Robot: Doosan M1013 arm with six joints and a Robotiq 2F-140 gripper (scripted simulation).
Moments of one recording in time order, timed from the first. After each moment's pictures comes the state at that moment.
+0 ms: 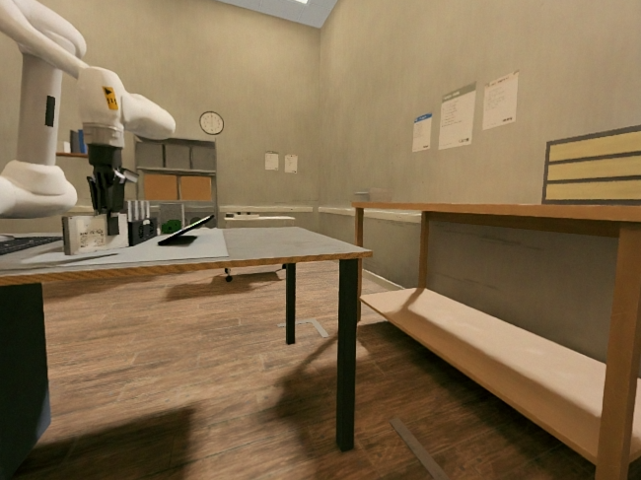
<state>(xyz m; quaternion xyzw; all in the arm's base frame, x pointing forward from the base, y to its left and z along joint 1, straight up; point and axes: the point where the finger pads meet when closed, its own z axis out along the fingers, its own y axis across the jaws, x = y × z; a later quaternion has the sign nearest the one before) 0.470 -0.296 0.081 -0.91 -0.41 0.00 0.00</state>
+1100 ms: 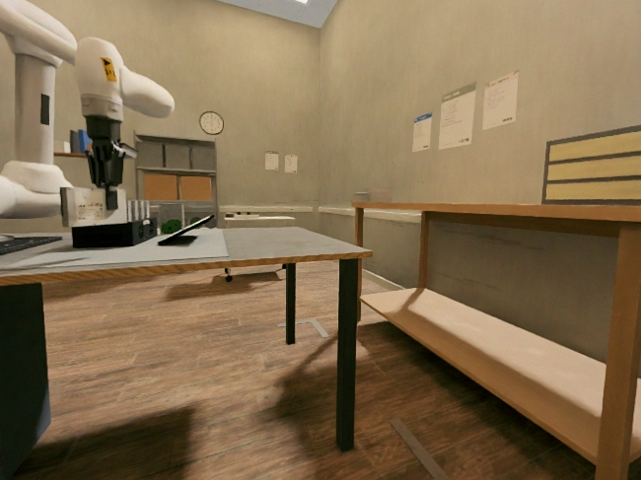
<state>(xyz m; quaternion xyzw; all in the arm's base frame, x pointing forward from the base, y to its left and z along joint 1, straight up) 0.469 -0.296 0.156 -0.91 -0.41 0.00 0.00</state>
